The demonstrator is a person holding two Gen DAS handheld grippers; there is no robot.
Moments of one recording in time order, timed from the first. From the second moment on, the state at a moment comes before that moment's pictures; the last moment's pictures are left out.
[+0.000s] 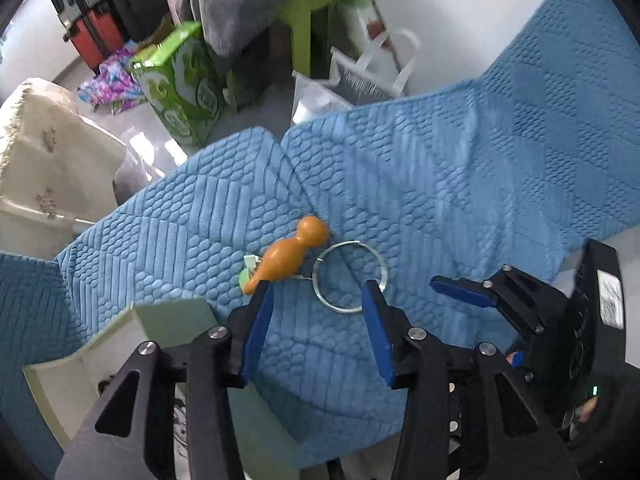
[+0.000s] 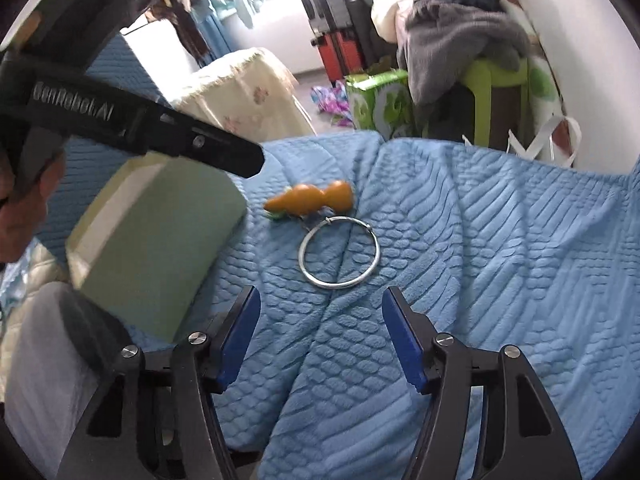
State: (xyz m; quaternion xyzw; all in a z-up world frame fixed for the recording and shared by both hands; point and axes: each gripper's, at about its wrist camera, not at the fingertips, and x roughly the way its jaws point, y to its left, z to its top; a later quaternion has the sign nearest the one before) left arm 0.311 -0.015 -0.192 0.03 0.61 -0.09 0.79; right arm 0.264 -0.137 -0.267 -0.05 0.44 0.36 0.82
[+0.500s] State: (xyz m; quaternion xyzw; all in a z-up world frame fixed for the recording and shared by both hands) left arm 0.357 -0.006 -0.234 0.04 0.65 -0.10 0.75; right arm 0.274 -0.099 -0.293 -0.14 0.40 0.34 0.84
